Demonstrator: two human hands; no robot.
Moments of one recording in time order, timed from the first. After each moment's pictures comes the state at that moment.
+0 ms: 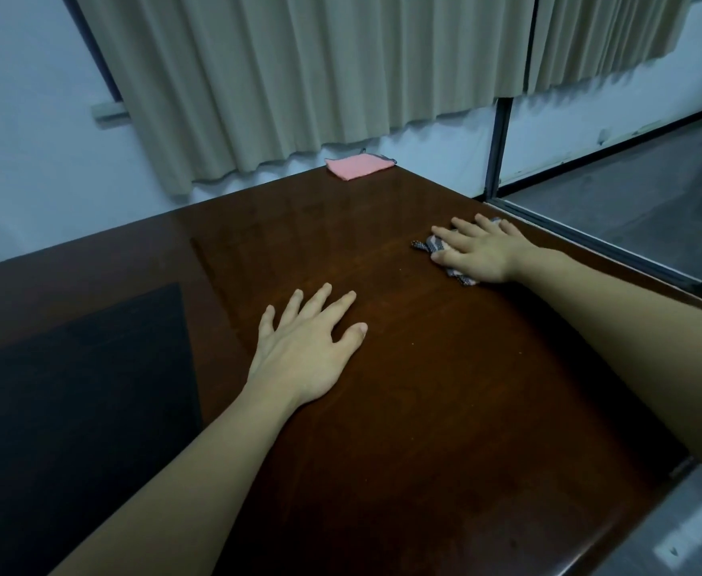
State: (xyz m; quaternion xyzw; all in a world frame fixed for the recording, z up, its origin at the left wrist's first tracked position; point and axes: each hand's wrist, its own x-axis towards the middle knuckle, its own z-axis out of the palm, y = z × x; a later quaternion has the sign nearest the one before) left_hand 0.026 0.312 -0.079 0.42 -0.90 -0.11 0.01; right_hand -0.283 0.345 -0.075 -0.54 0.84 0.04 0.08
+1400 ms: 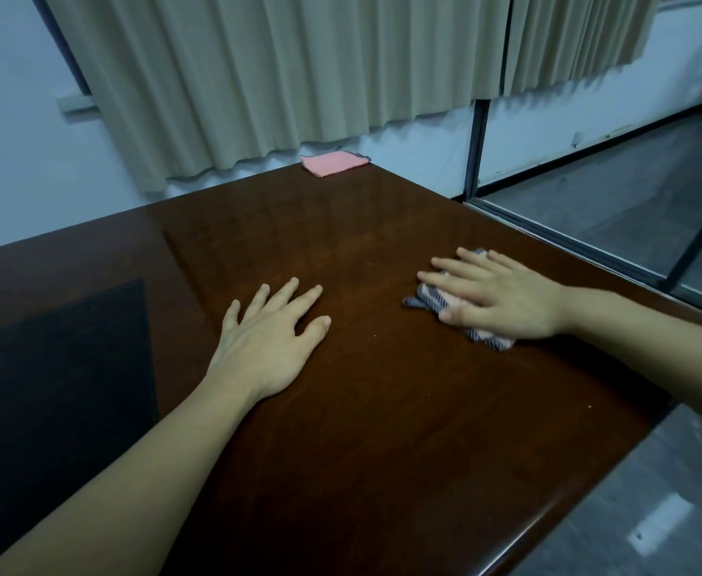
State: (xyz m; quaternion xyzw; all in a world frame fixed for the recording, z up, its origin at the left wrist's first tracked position) left_hand 0.023 0.310 -0.081 0.42 -0.90 -0.10 0.01; right_hand -0.260 0.455 -0.071 -0.66 0.74 0.04 0.10
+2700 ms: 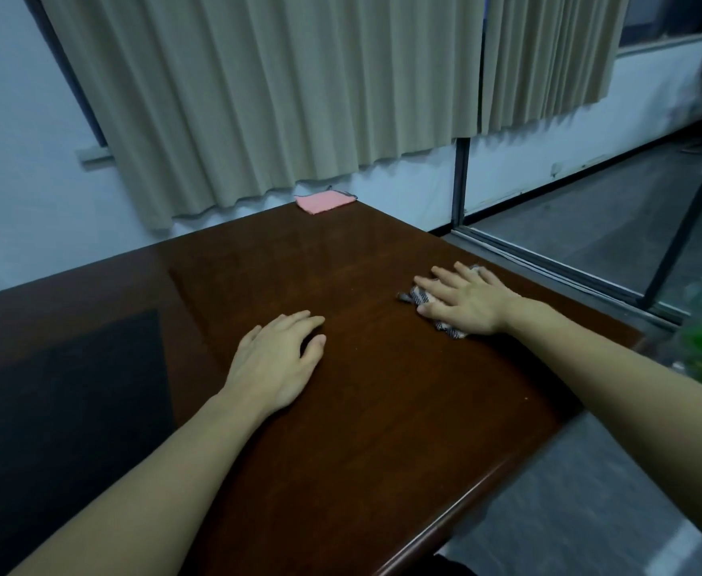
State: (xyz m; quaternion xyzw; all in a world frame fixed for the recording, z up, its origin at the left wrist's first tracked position) left_hand 0.025 0.347 -0.064 0.38 -0.92 -0.09 0.07; right_hand -0.272 0.449 -0.073 -0.56 0.82 0.03 0.09
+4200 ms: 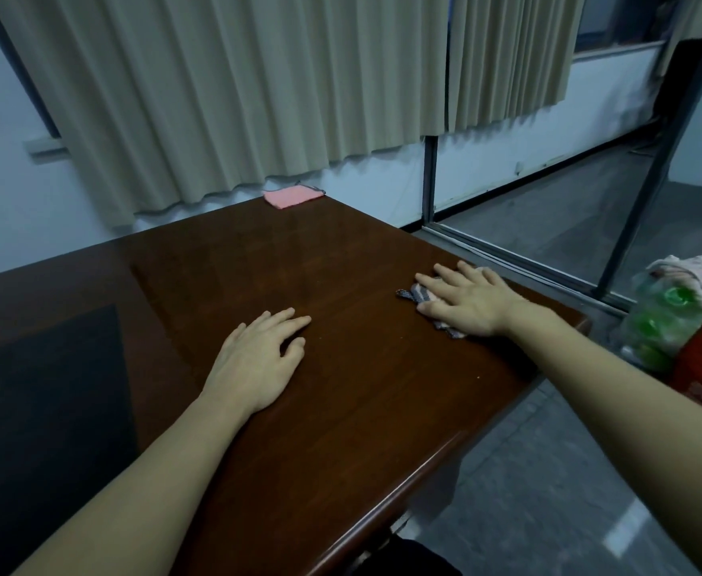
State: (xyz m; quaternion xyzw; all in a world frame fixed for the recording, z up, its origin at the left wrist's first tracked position) left_hand 0.013 0.358 -0.082 0.36 -0.92 -0.11 0.08; right_hand -0.284 0.504 -0.077 -0.52 0.85 0.03 0.08
